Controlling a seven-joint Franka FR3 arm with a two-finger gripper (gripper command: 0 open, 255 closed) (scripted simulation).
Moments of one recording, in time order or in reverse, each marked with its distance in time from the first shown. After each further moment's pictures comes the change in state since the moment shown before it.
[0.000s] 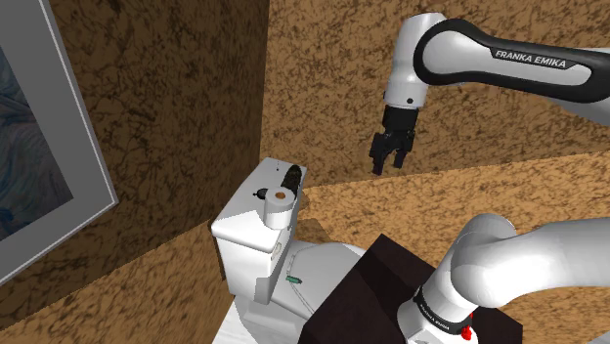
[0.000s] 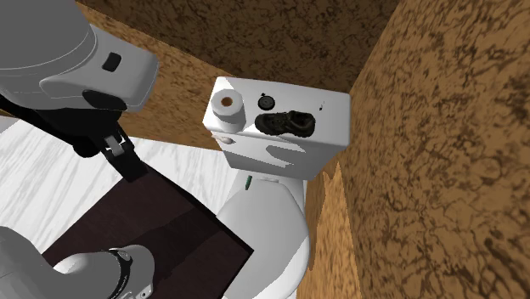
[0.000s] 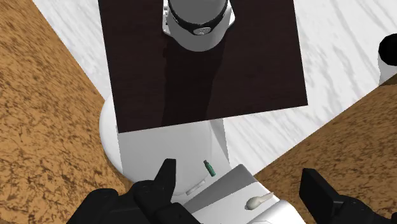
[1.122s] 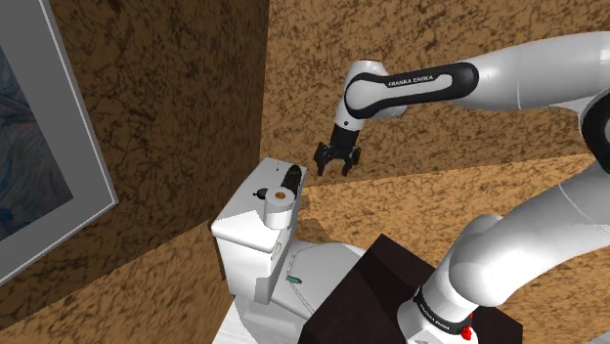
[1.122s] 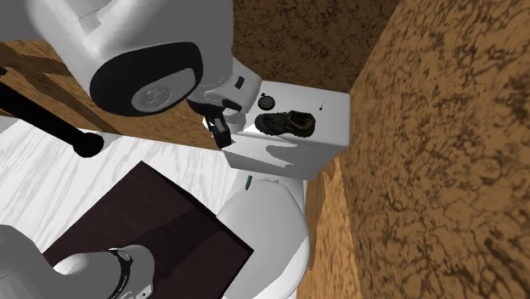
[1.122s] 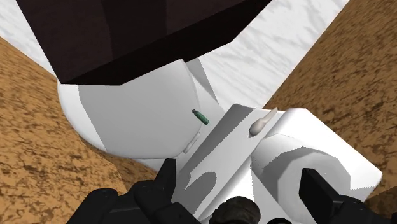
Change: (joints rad) arm -0.038 0.424 -0.017 0.008 0.102 0.547 0.137
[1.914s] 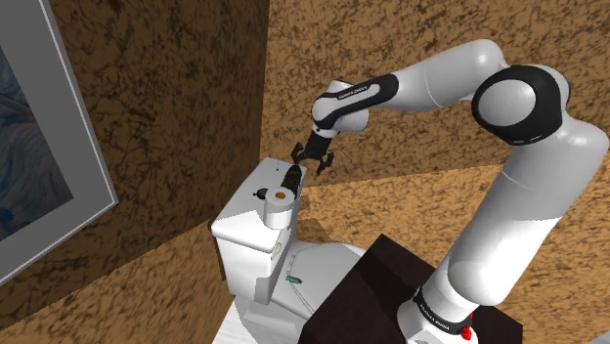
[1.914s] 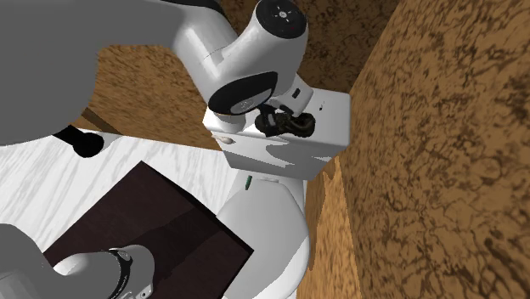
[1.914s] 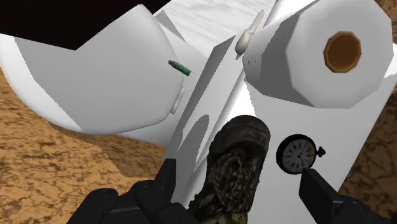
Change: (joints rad) arm -0.023 0.411 -0.037 0.214 0.135 0.298 0.038
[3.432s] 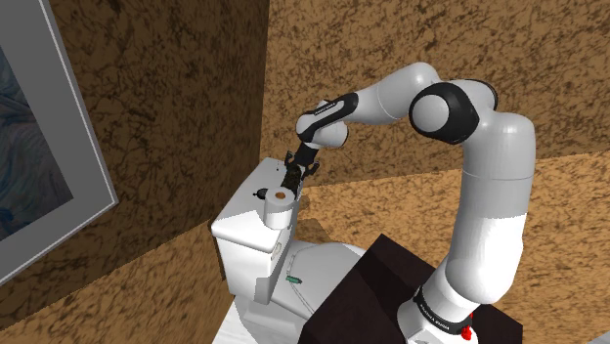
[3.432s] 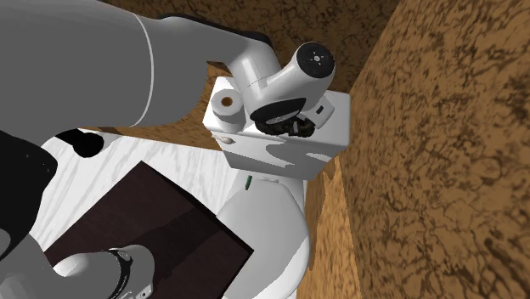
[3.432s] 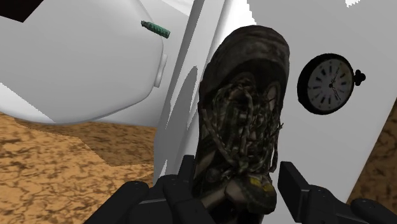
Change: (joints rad) arm -0.048 0.324 0.009 0.204 0.143 0.174 -0.024
